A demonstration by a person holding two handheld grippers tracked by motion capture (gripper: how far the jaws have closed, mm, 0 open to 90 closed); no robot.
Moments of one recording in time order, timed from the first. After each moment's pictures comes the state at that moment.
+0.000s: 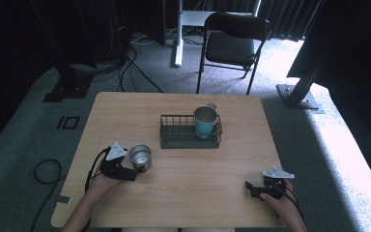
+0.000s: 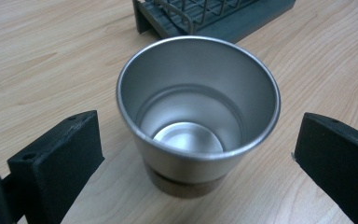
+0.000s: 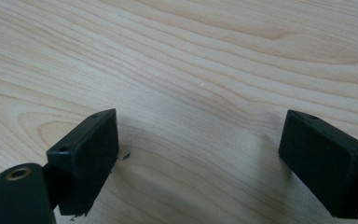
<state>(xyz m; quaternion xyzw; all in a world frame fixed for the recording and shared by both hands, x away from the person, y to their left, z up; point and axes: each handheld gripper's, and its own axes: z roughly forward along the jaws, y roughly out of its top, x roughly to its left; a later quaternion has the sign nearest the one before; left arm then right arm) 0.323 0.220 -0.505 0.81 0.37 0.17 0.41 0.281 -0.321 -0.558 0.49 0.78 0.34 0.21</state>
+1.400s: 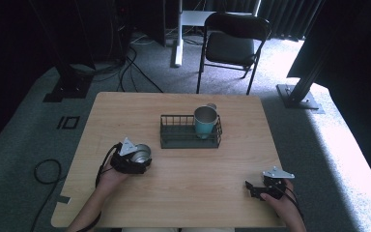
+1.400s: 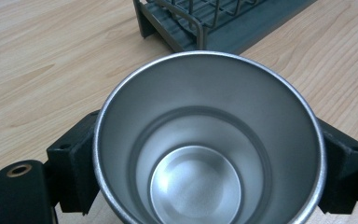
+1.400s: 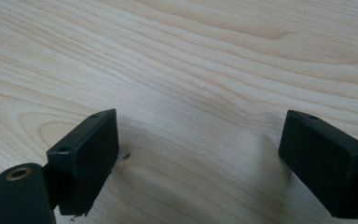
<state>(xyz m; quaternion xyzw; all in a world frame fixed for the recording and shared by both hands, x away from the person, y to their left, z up) 0.344 0.197 -0.512 0.82 0.37 0.20 0.39 0.281 -0.321 -0.558 0.49 0.78 0.34 0.21</state>
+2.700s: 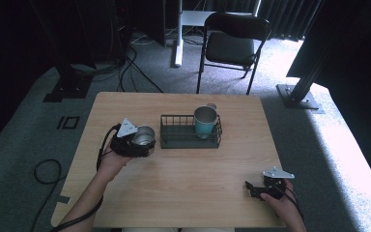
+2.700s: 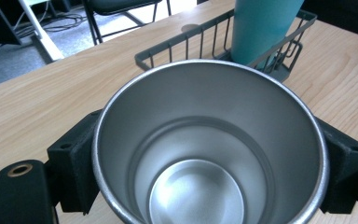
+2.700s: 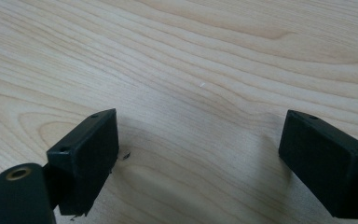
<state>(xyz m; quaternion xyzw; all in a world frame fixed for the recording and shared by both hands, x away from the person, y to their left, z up) 0.362 0.181 -0.438 0.80 0.36 0.21 0.44 0.281 -0.321 -0.558 0.49 0.78 0.34 0.21</state>
